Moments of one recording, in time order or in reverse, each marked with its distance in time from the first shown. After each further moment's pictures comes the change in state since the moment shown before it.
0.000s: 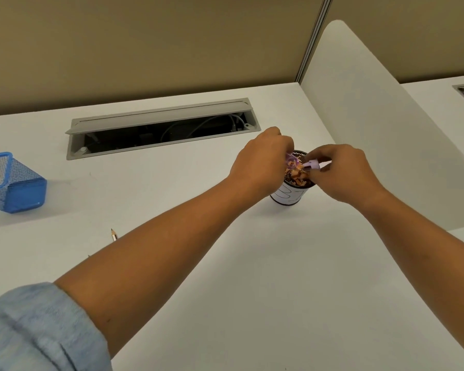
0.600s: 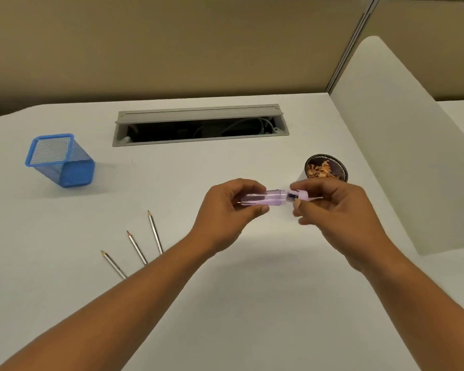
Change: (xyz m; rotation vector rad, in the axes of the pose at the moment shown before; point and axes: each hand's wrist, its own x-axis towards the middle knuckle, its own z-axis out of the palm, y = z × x) left_hand -0.141 -0.047 -0.044 -0.808 0.062 -0.372; right_hand -0.107 -0.084 0.002 0.710 -0.191 0.073
